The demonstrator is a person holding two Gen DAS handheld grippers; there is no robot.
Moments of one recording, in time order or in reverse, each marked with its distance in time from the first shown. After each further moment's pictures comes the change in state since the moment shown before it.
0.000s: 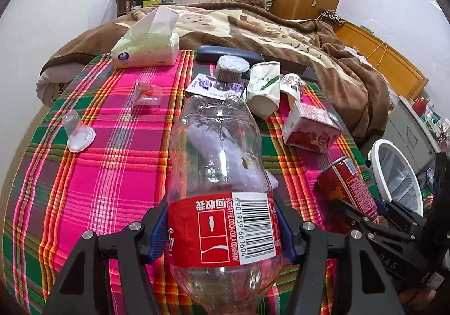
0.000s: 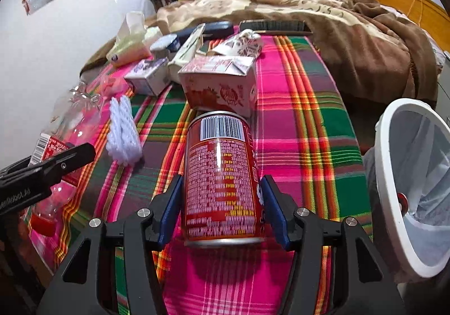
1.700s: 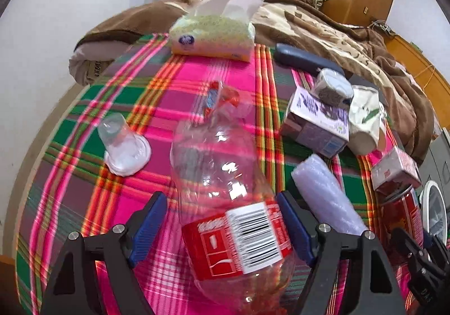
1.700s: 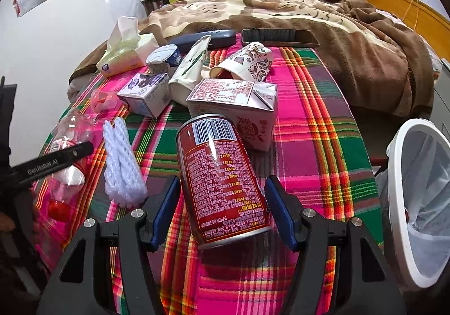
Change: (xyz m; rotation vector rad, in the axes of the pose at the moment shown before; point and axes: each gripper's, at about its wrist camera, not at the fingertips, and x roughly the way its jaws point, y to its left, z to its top) left arm 0.050 0.080 0.040 -0.151 0.058 0.164; right arm 0.008 0.017 0.019 0.026 -0.024 -0.045
